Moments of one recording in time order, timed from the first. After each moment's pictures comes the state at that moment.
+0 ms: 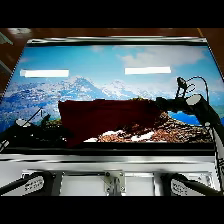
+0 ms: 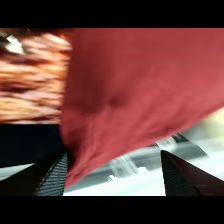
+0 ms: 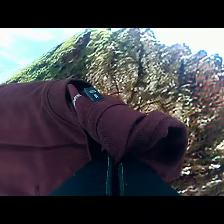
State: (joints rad) left arm 0.23 -1.25 0.50 0.82 -1.10 -1.33; right arm -0.10 -1.33 0.90 -0.95 0.75 1.28
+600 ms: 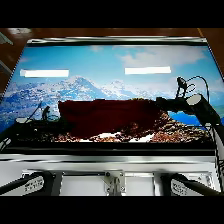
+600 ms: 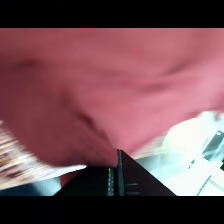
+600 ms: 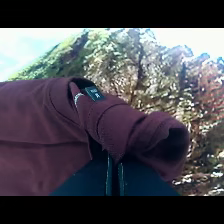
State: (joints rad) left arm 0.19 -1.24 0.55 0.46 -1.03 -1.11; right arm -0.10 -1.30 0.90 -0.95 0.76 1.28
